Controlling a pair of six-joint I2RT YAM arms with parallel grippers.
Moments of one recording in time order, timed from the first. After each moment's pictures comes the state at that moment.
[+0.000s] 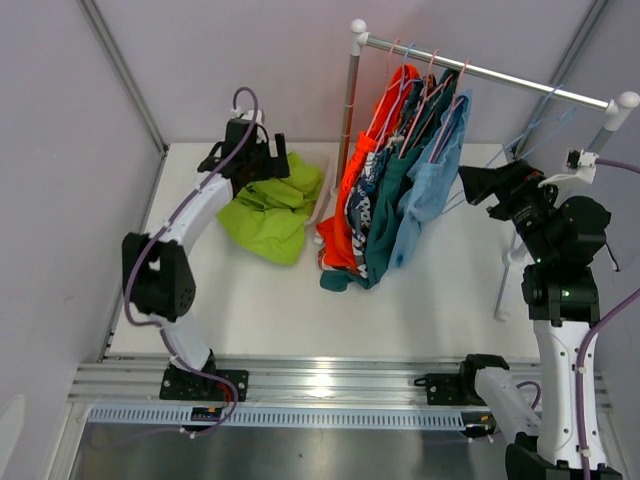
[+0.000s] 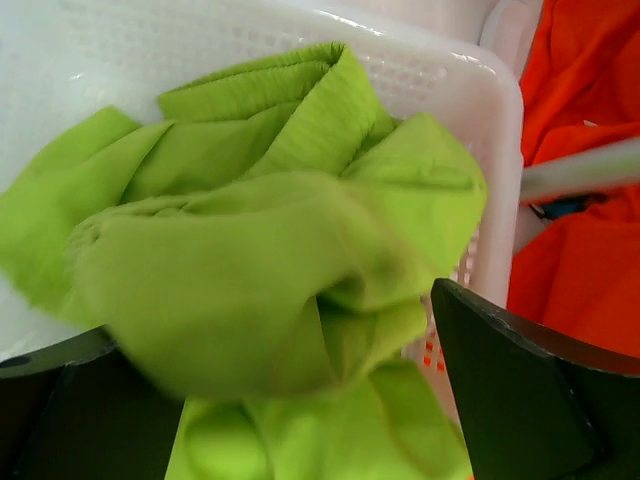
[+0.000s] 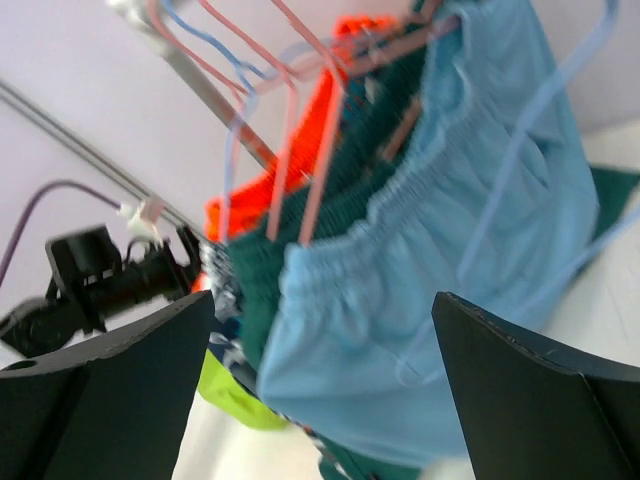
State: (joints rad) left arm -0.27 1.82 1.60 -0.40 -0.04 -0.29; right arm -0.05 0.79 1.15 -0.33 -0.30 0.60
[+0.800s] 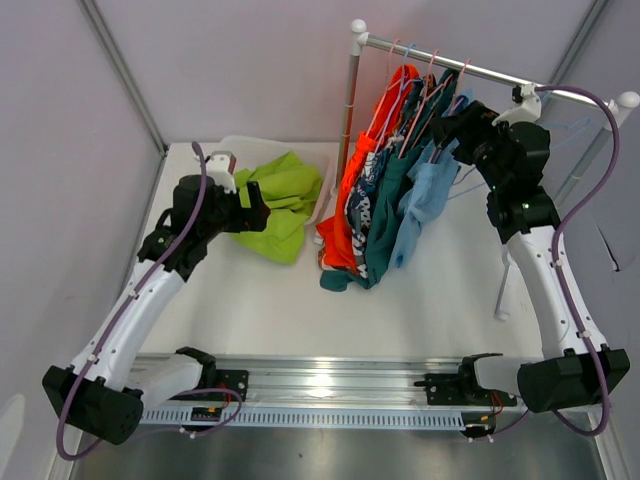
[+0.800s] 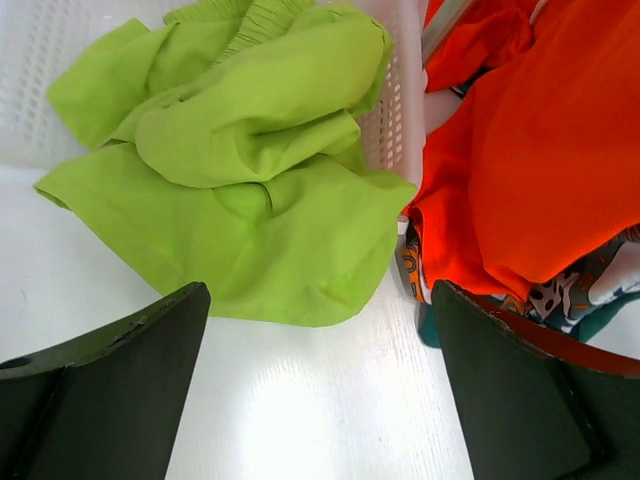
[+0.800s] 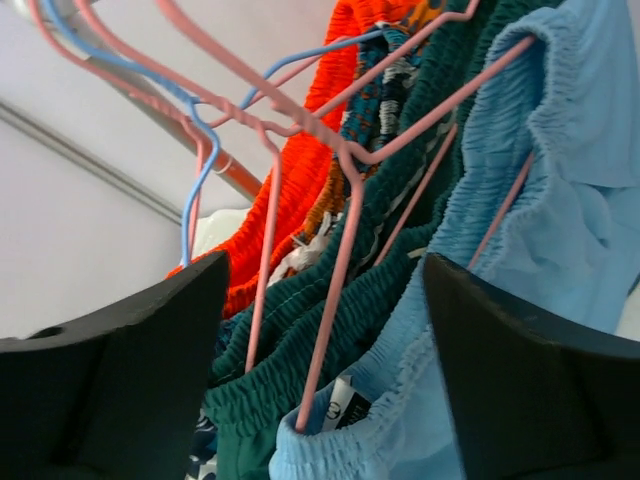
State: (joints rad) left arm -0.32 1.06 1.10 -0.50 -0.01 -0.23; right arm 0.15 1.25 1.40 -0.16 -0.10 0.55
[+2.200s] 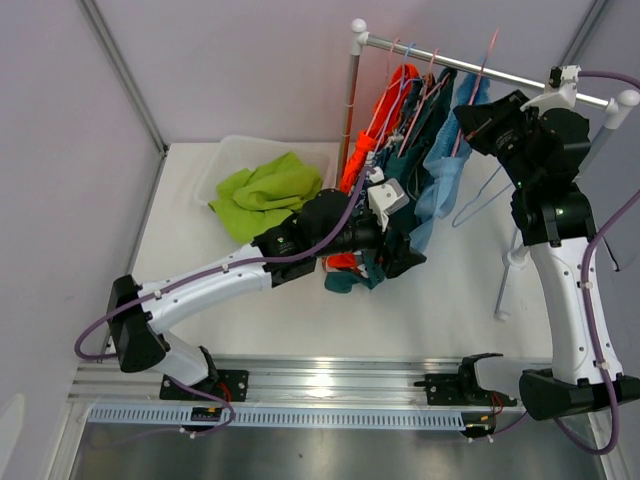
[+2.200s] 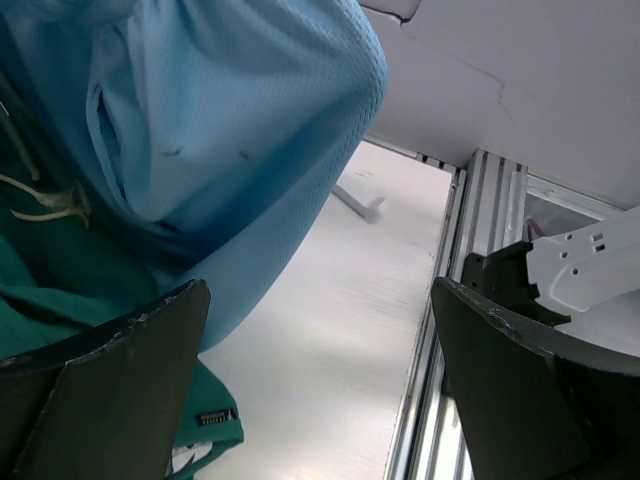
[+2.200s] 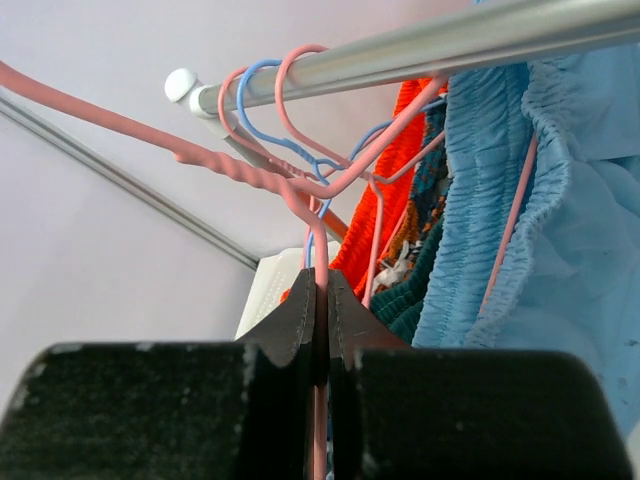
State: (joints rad) left arm -1.05 1.47 1.38 -0.08 0.21 -0.12; right arm 0.16 1.22 1.65 -0.38 -0.09 0.66
